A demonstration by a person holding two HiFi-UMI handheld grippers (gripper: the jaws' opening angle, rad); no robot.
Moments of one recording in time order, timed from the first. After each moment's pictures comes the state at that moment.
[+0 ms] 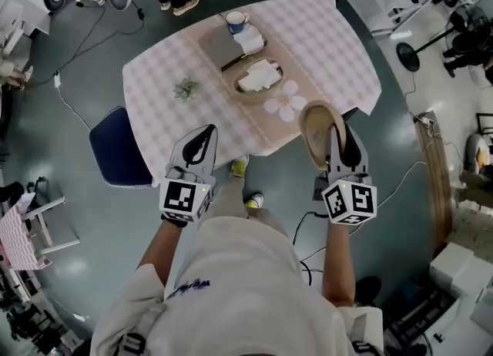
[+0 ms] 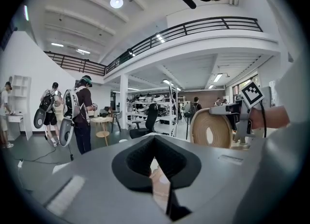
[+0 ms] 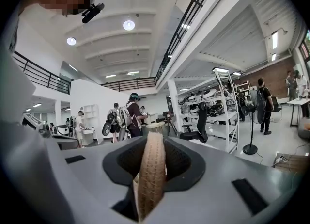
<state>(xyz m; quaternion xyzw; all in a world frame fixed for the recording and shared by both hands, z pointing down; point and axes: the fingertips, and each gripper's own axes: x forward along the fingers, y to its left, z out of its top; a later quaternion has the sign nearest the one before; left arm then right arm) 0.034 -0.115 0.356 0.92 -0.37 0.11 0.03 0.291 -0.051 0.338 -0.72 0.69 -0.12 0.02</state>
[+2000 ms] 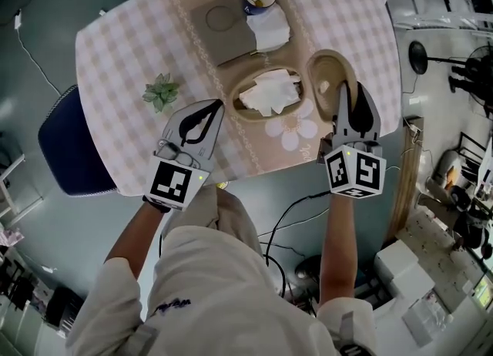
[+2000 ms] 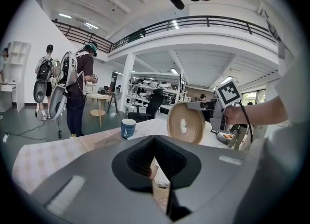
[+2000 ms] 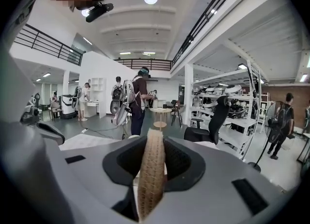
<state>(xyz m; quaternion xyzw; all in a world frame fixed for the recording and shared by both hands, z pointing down) 0.072 -0.328 0.500 0.92 -0.34 0.13 0.14 0.301 -0.356 0.459 -0.67 0.72 -0.10 -0.13</state>
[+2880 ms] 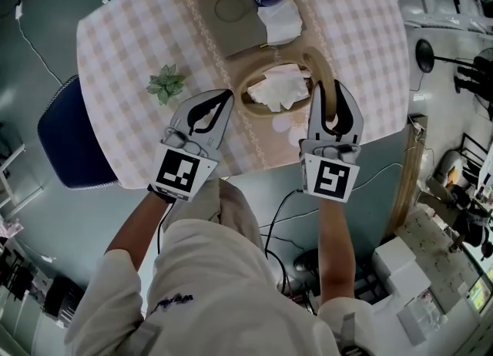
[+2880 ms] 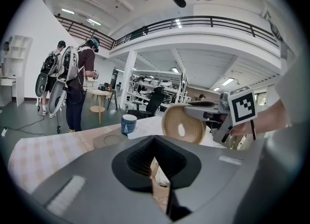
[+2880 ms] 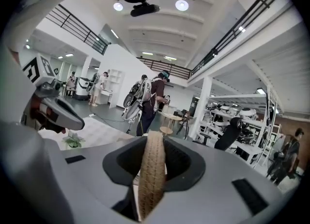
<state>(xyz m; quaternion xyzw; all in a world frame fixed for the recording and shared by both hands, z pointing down) 0.072 -0.335 0.521 0.92 -0.34 0.14 0.16 0.224 -0.354 0.475 -0.62 0.76 0.02 -0.19</state>
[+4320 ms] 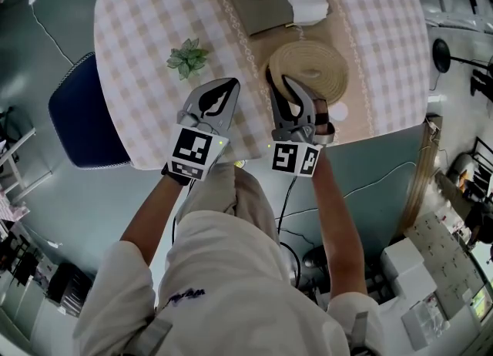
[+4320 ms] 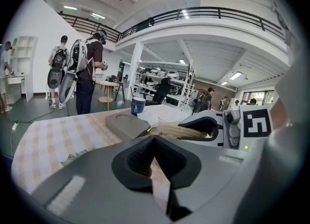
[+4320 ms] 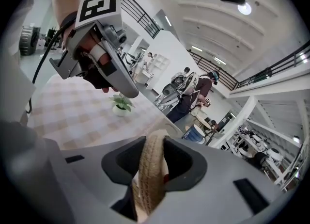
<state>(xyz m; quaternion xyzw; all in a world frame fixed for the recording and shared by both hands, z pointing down) 0.033 -0.300 0.579 0.89 -0.36 0.19 0.19 0.108 -0.292 0.602 -0.44 0.80 0.13 -0.39</state>
